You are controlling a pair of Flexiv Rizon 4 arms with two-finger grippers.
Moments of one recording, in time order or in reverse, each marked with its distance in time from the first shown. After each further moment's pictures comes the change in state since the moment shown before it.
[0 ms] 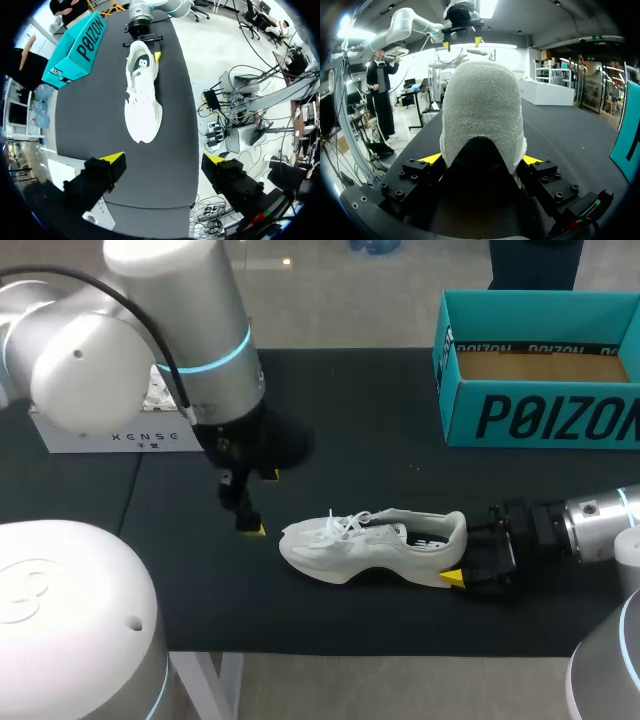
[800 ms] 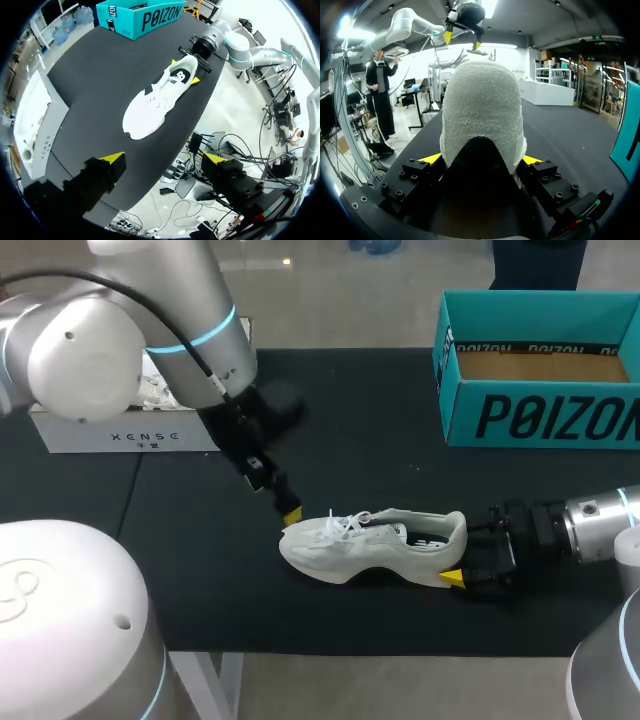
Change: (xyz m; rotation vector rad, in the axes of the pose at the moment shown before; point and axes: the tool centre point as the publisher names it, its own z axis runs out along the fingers) left arm 0.001 -0.016 0.002 0.120 0.157 -0.737; right arm 0.000 0.000 0.000 0.000 0.000 0.000
